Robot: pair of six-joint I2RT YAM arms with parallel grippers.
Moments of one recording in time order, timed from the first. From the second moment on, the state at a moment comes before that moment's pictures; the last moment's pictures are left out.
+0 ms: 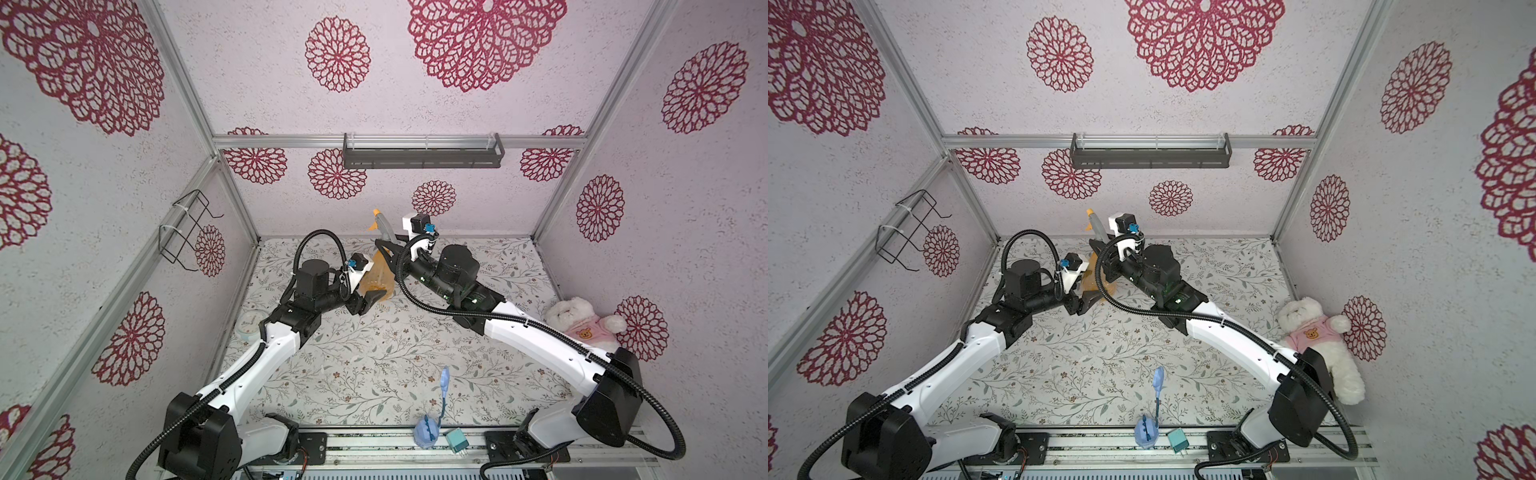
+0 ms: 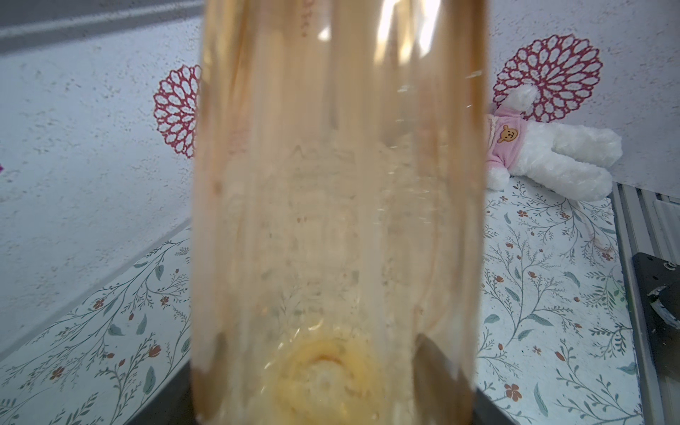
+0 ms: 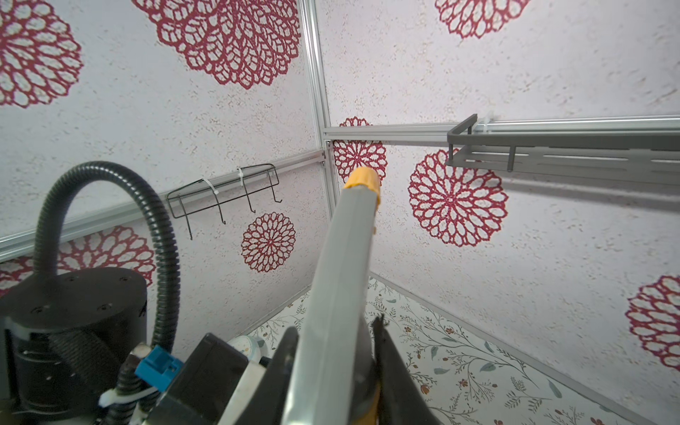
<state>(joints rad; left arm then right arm) -0.38 1.25 0.93 -0.02 0.51 0.23 0.82 1.48 1.31 0.27 -0.03 0.16</state>
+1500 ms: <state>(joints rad) -0.38 1.28 0.94 0.08 0.59 0.21 0.76 1.48 1.39 0.10 -0.26 0.10</state>
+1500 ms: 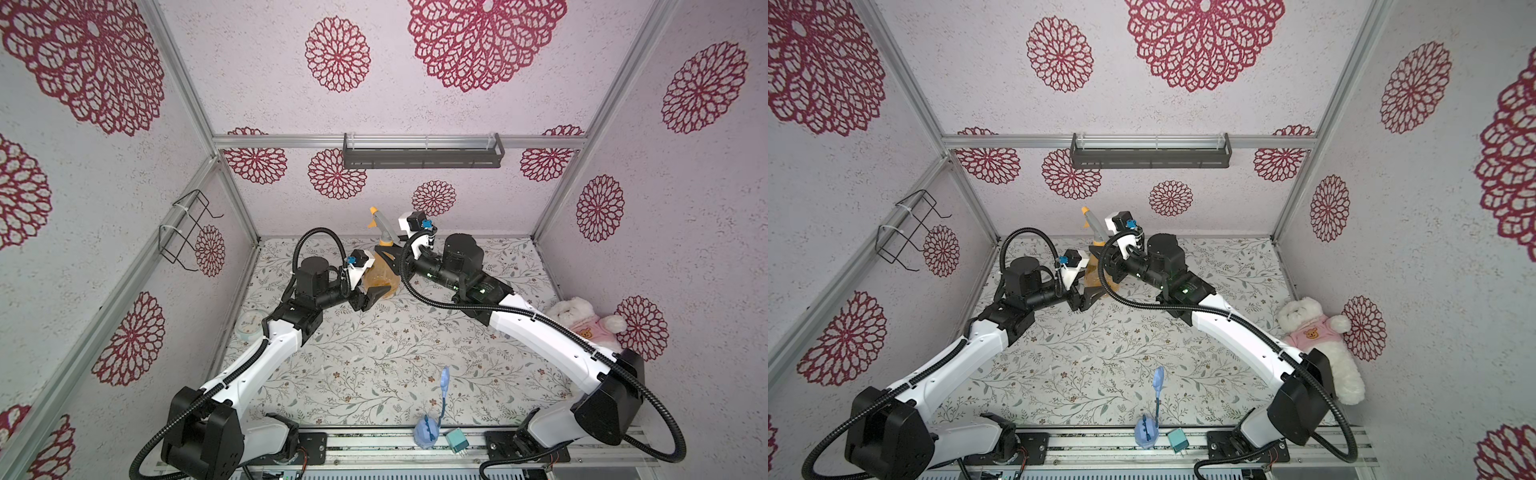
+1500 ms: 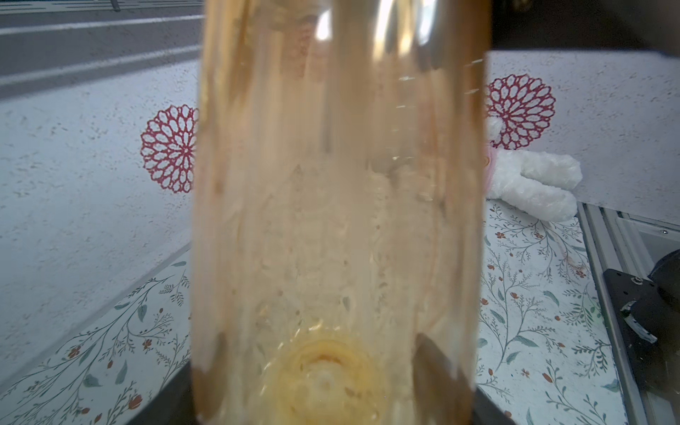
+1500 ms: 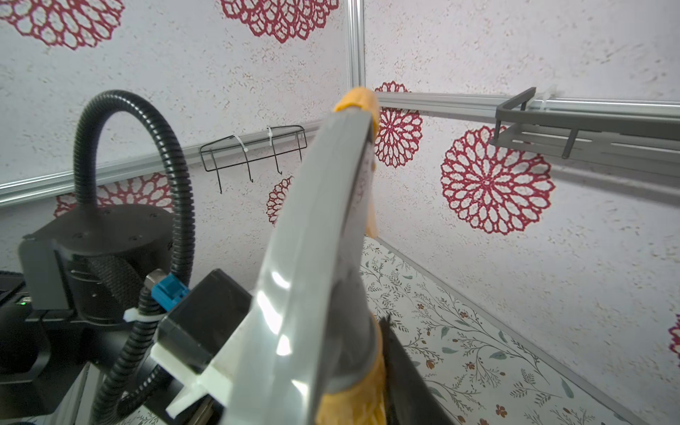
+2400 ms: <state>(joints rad) -0.38 1.30 0.97 0.14 0.65 0.21 0.58 1.35 1.37 -0.09 -0.68 0.00</state>
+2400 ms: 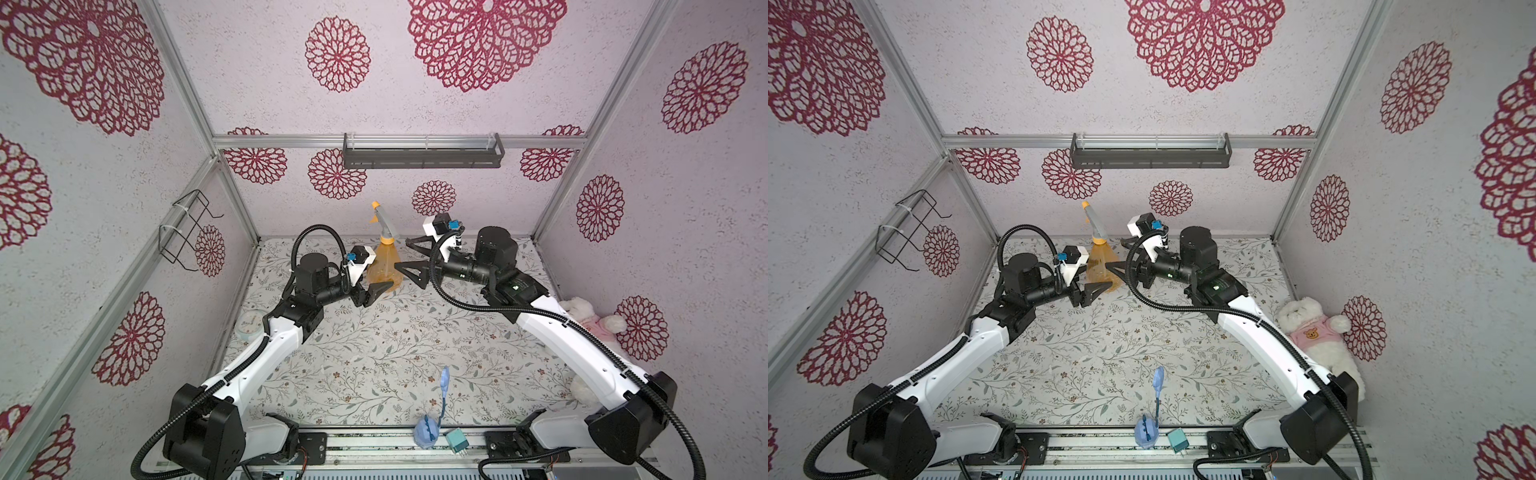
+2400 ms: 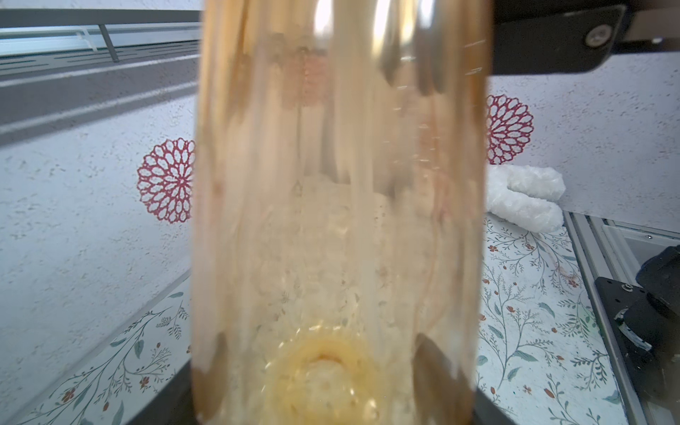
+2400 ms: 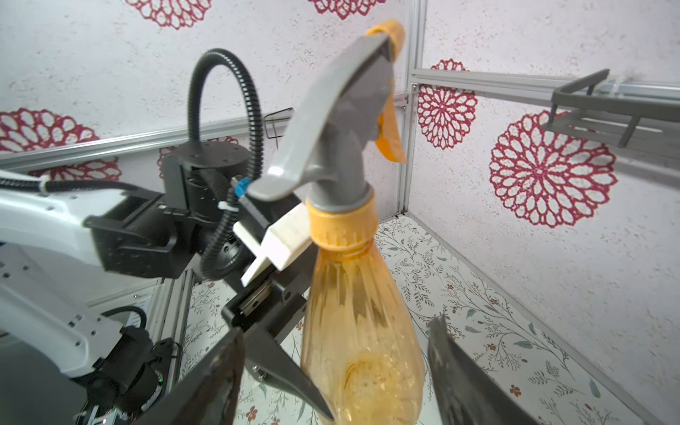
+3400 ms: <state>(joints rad) -0.38 1.31 0.98 0.07 0.75 0.25 0.49 1.59 1.69 -0.13 -1.11 0.00</state>
